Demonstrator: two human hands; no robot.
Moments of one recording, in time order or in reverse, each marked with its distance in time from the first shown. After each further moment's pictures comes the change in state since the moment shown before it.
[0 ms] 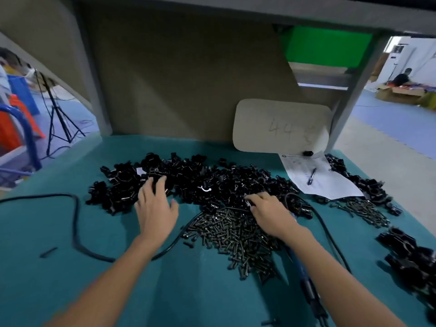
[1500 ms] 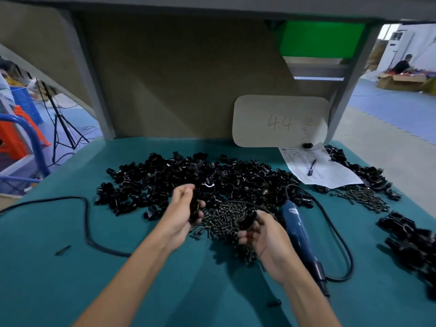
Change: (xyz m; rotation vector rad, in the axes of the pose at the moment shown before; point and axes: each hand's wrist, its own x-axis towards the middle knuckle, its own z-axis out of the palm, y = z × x) left_hand -0.042 0.058 -0.052 -1.192 -0.526 -0.485; right_hand -0.091 -0.074 0.020 1.734 0.123 0.374
